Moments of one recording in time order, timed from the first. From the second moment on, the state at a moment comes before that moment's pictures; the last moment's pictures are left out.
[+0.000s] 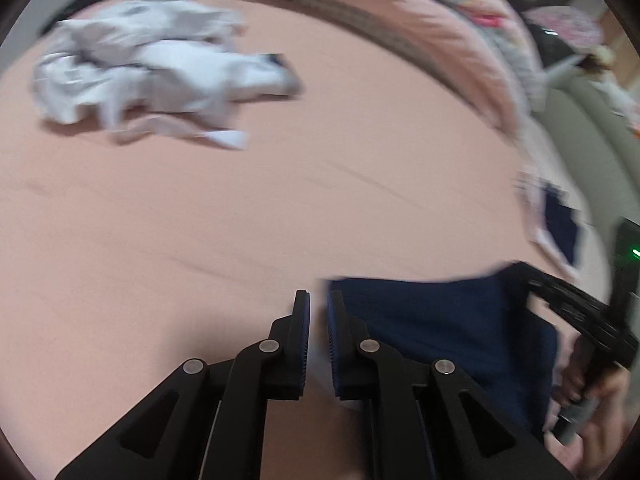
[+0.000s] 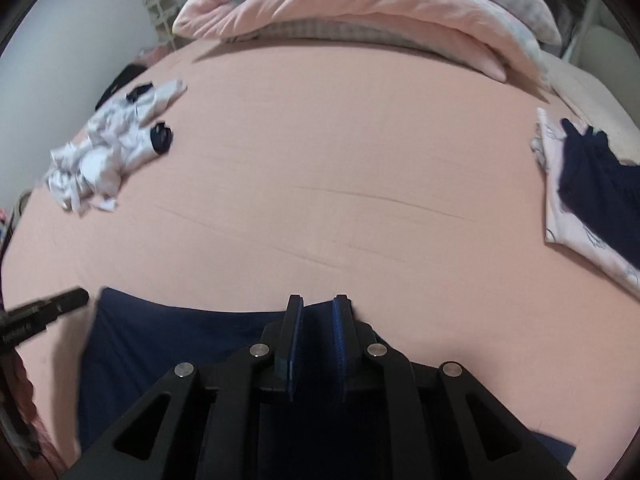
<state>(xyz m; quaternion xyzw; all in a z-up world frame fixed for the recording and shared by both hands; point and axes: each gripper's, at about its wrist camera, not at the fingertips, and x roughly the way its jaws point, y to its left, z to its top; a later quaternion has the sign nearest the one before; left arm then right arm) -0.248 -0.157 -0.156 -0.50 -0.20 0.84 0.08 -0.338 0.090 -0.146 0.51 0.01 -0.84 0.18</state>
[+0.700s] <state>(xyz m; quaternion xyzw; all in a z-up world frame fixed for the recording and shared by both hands) -0.216 -0.047 -0.180 -0.55 0.00 0.82 0.15 -0.237 0.069 -0.151 0.54 0.00 -0.81 0.23</state>
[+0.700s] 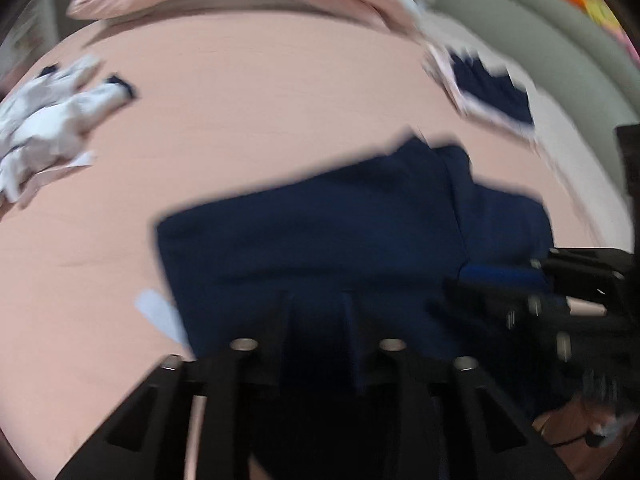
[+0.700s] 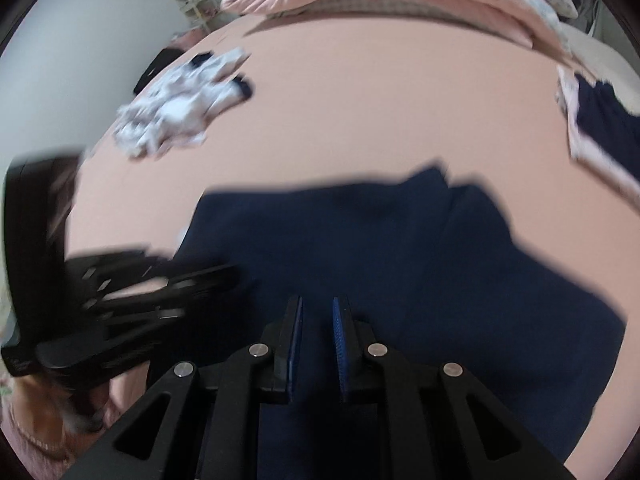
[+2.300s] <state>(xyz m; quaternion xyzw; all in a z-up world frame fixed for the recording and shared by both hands) -0.285 0.038 -0.137 -0.49 -0.02 0.86 0.16 -0.267 0.323 -0.167 0.55 -0.14 -0.82 0.06</state>
